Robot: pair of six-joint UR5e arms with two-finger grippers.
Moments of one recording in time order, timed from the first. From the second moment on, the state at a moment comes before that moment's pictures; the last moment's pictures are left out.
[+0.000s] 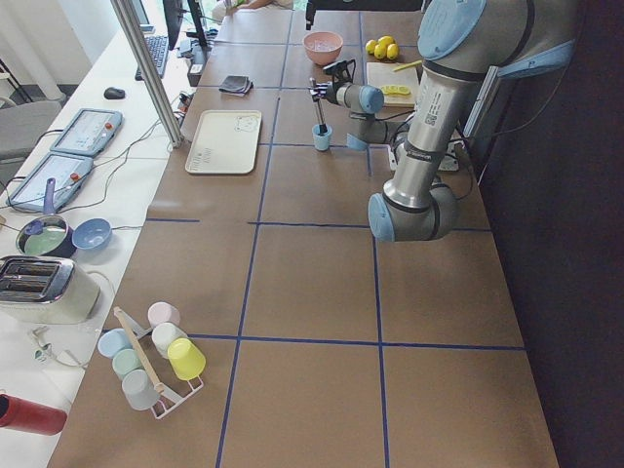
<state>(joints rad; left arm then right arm) -0.28 -2.12 -1.67 -2.78 -1.18 -0.37 1.16 -1.62 2.06 -1.32 2.37 0.87</state>
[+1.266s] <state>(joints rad) -0.27 -2.08 -1.66 -2.82 -1.18 -0.37 1.16 -1.62 2.06 -1.32 2.37 0.88</state>
